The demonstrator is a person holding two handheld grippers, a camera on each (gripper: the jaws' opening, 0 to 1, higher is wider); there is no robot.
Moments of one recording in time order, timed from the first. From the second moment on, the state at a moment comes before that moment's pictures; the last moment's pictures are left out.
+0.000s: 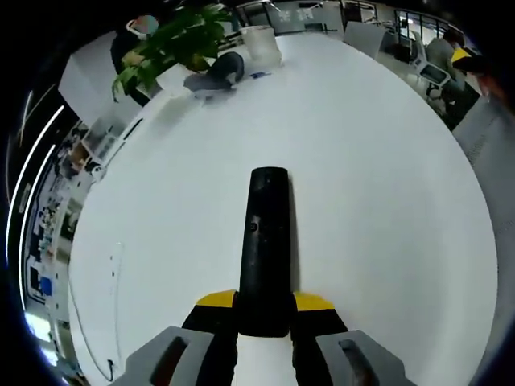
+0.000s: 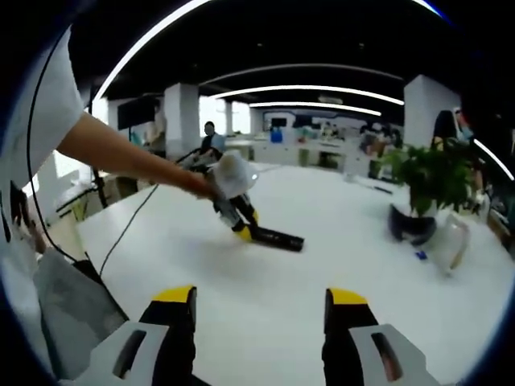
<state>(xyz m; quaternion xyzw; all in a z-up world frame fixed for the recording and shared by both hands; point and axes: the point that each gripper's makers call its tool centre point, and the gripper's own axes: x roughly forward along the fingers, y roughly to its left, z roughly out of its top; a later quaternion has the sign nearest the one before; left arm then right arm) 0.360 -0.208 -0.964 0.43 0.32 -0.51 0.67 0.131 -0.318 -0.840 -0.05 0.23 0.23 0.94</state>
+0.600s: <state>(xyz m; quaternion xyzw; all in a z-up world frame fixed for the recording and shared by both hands) 0.365 -0.212 -0.968 0.41 0.33 -0.53 0.67 0.129 -0.320 -0.843 -0.06 0.24 0.22 0.94</state>
